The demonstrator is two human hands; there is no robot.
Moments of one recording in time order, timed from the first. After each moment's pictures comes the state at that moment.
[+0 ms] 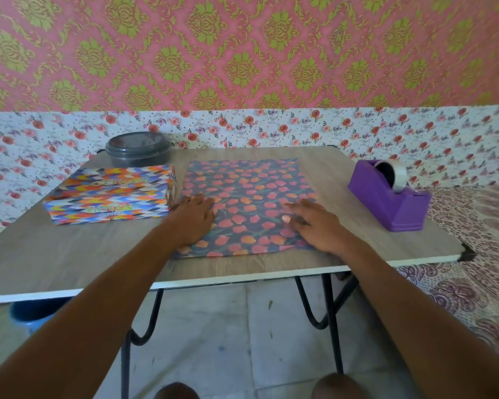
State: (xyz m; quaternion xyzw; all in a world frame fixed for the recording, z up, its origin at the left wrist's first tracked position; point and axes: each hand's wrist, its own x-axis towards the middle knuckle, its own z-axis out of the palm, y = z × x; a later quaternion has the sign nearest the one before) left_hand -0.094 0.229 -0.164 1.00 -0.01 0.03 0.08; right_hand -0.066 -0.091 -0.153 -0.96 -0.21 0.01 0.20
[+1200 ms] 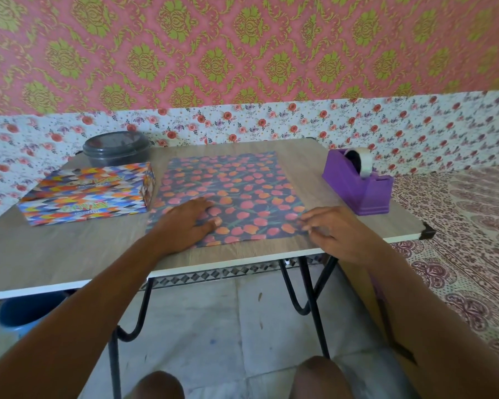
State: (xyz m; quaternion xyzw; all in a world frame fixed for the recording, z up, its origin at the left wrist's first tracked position) left_hand -0.120 0.195 -0.177 0.97 -0.08 0.08 0.21; right_hand -0.120 -0.186 -0.144 -0.91 -0.34 -0.09 0.21
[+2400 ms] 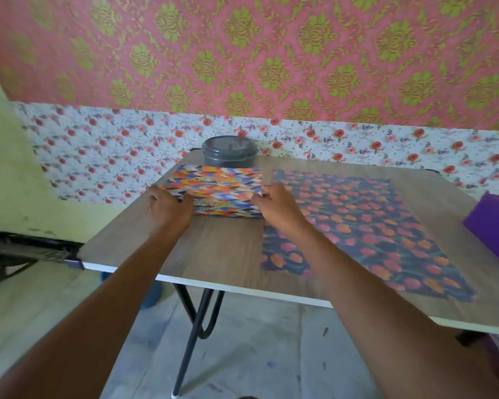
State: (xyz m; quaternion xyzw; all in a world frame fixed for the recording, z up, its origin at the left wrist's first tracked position) left_hand -0.185 0.386 -0.145 0.78 0.38 0.32 0.38; right_hand -0.079 0.189 -0.122 -0.86 -0.28 0.01 0.43
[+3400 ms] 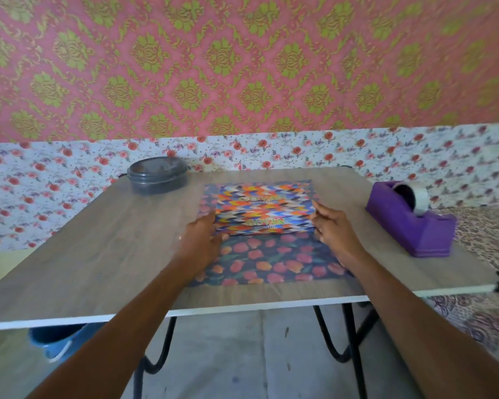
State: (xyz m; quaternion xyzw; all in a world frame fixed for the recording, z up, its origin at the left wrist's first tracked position) left_hand -0.129 0.208 -0.142 0.94 0.06 0.19 0.27; right_hand -0.012 -0.073 -0.167 -0.78 -0.10 -0.07 0.61
